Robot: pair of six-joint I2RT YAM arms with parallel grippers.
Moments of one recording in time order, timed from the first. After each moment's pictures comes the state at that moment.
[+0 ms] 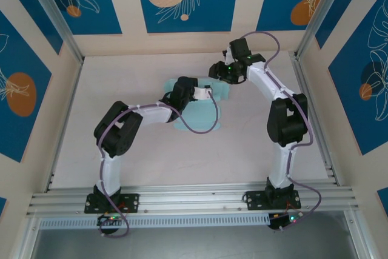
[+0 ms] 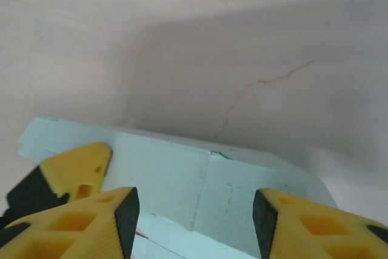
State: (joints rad) left arm -0.67 2.04 1.27 0.44 -0.27 1.29; right arm 0.27 2.00 1.77 -0.74 -0.37 0.45
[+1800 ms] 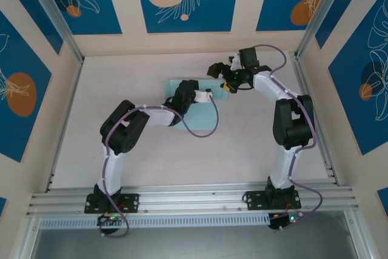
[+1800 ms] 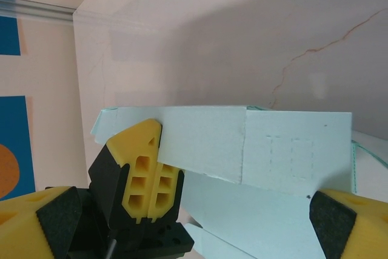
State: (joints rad) left arm -0.69 2.10 1.24 0.59 -0.32 1.35; right arm 0.19 1.93 1.51 -0.45 -0.63 0.66
